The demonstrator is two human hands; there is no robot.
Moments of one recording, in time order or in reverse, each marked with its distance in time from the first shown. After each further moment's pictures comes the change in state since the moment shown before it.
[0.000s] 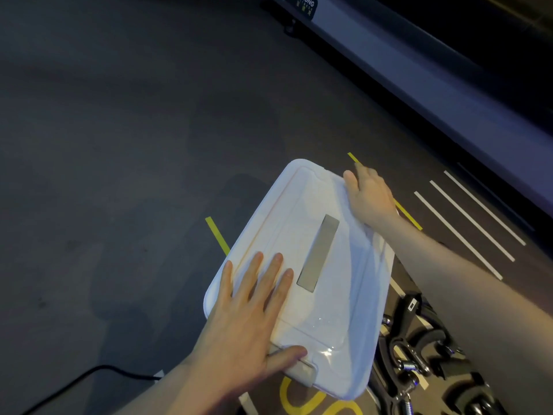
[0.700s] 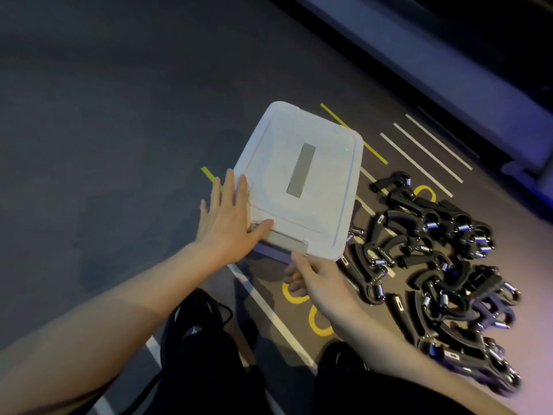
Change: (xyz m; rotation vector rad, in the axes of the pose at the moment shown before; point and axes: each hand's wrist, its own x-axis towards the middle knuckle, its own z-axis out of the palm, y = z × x) left_hand -0.025 -0.009 -0.031 -0.247 -0.209 -0.303; right_hand -0.312 -0.066 0.026 0.910 -0.247 0.400
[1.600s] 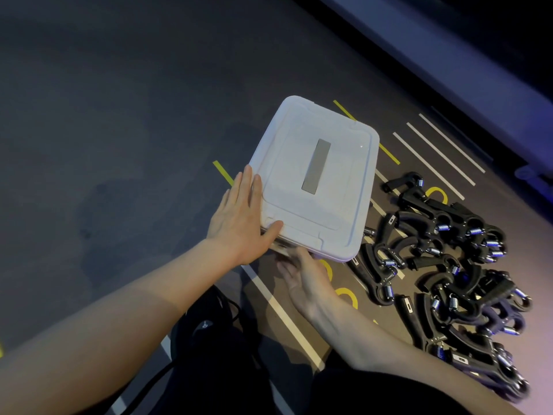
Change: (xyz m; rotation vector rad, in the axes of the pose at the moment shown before) left_hand -0.006 -0.010 0.002 0.097 -0.007 0.100; right_hand 0.020 -0.007 0.051 0.918 0.081 0.363
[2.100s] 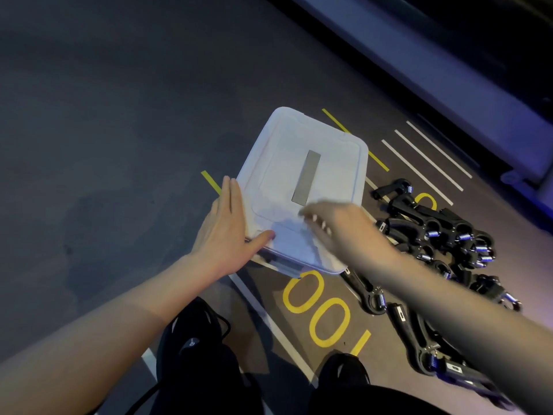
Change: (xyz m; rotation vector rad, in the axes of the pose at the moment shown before) left_hand 0.003 0.001 -0.001 -0.222 0.057 -0.061; right_hand -0.010 -0.123 -0.001 -1.968 -0.298 -1.064
